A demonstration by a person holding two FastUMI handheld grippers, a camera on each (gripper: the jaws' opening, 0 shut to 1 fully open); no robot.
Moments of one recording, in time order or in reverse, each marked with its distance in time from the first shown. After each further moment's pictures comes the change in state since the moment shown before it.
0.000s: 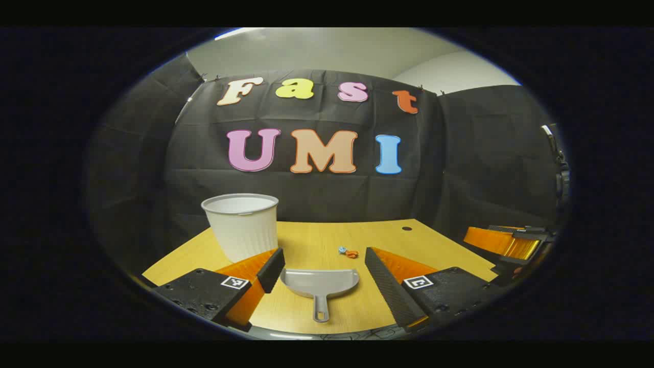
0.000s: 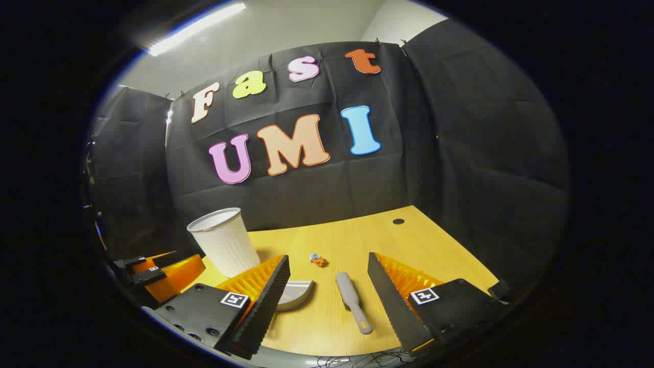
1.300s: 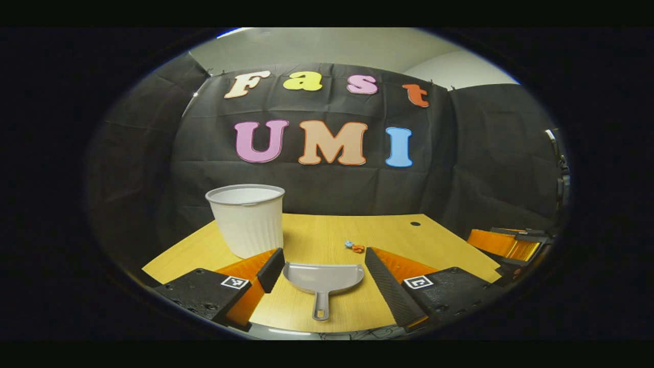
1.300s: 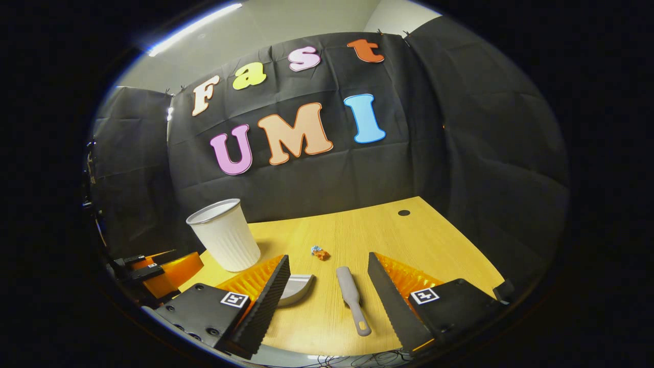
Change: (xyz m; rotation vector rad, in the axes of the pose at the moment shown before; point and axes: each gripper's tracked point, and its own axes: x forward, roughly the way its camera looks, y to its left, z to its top) left arm 0.013 0.003 -0.014 -0.013 0.058 0.042; right arm 0.023 -0.009 -0.011 0.004 0.056 0.018
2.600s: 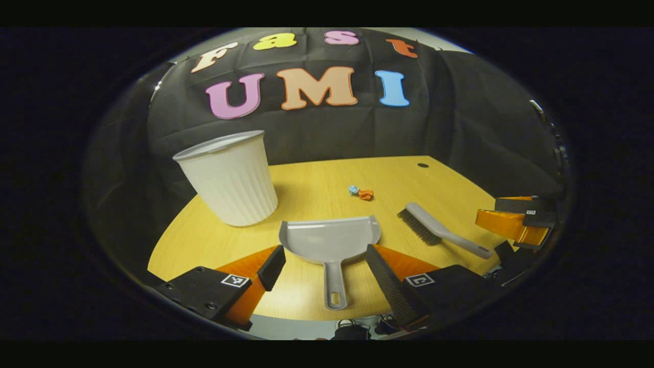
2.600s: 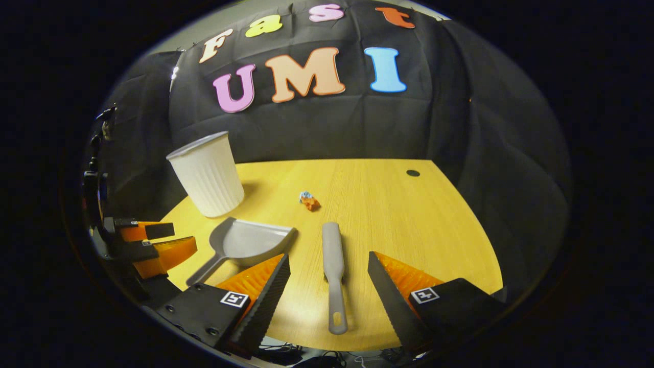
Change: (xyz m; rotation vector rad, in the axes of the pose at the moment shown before) left arm 0.049 0.009 -0.131 0.113 0.434 -0.025; right arm 0.078 -0.039 -0.099 -0.170 0.350 0.009
